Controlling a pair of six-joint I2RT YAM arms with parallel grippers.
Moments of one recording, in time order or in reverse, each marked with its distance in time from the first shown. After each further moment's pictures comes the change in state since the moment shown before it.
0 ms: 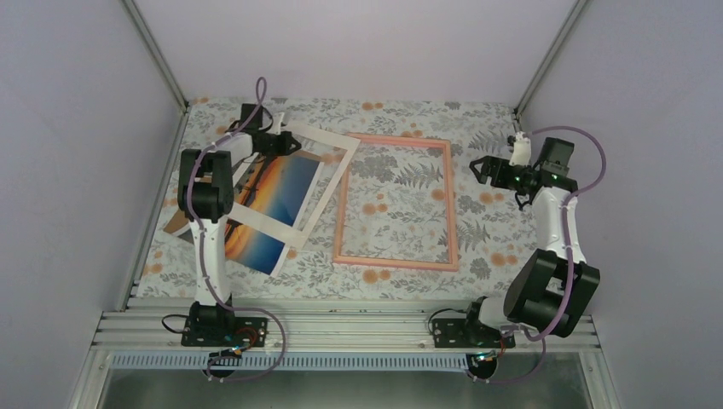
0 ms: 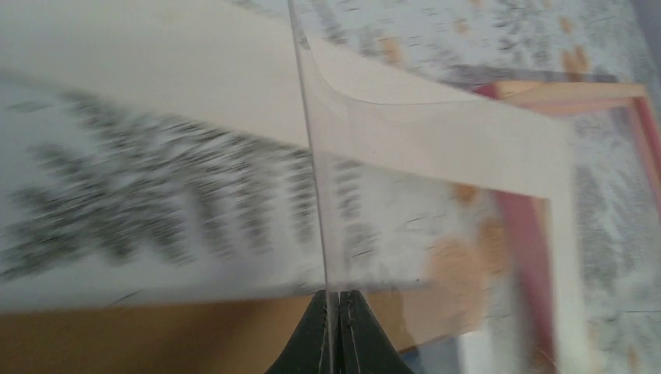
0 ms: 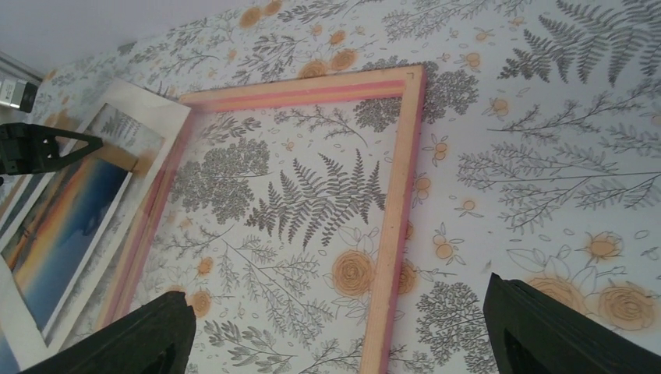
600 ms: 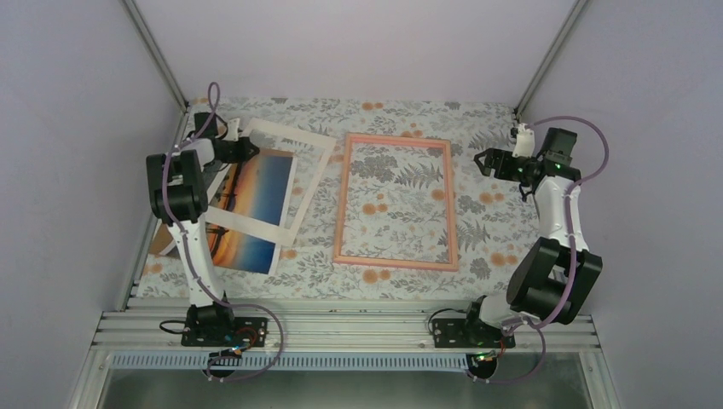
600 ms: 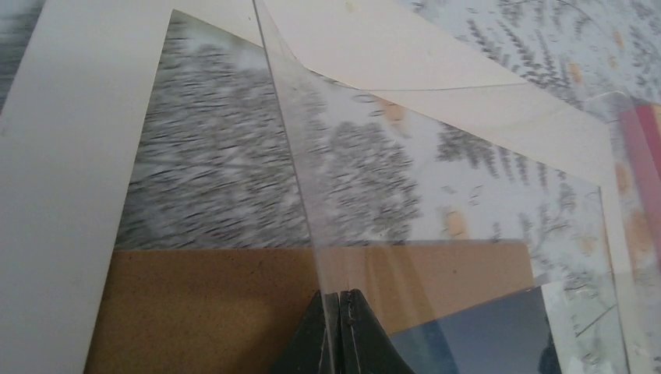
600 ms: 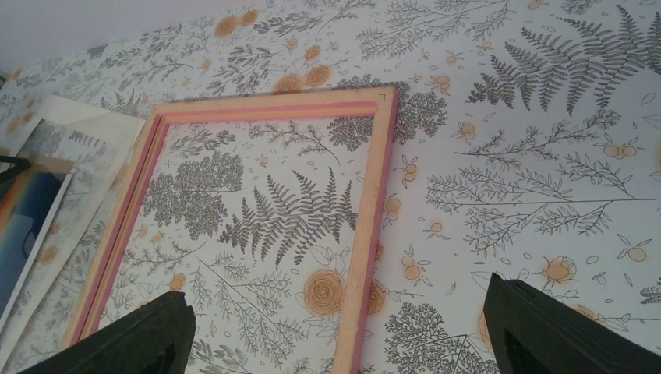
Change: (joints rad) left arm 0.248 -0.019 -0.103 0.001 -0.014 0.121; right arm 0.000 0.077 0.101 -0.026 0.058 -0.035
